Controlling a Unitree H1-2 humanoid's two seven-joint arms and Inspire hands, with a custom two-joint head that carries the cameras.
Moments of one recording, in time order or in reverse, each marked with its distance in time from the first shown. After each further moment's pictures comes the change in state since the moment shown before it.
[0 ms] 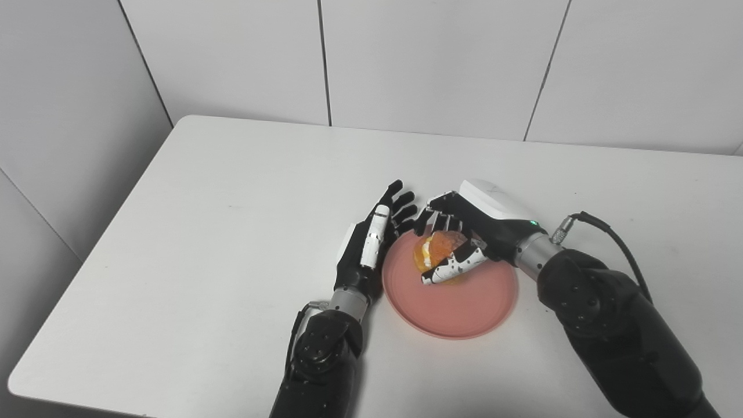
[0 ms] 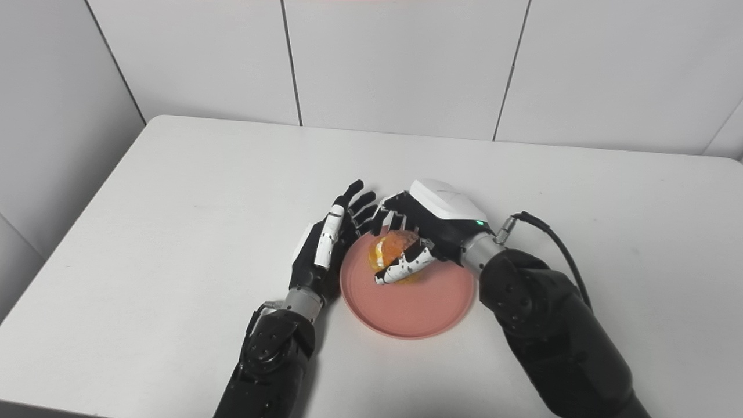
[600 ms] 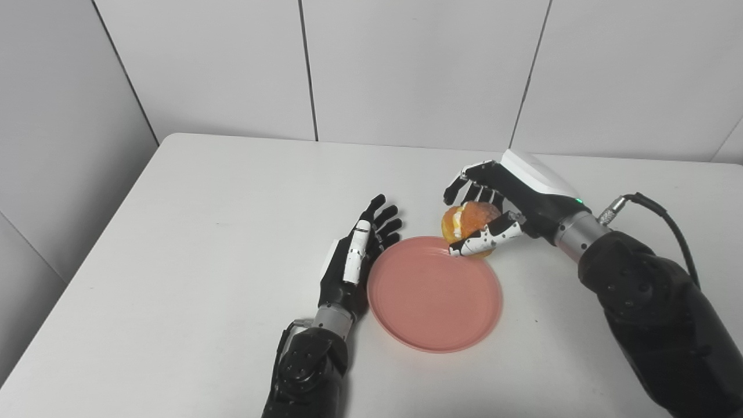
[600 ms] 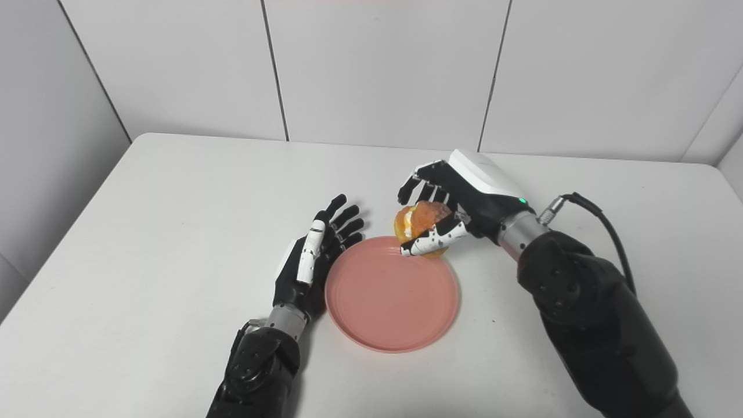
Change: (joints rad) left arm 0.006 0.009 0.001 -0.002 -0.023 0.000 -0.008; right arm -0.026 -0.087 -0.099 -0.119 0.062 0.041 -0.005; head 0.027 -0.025
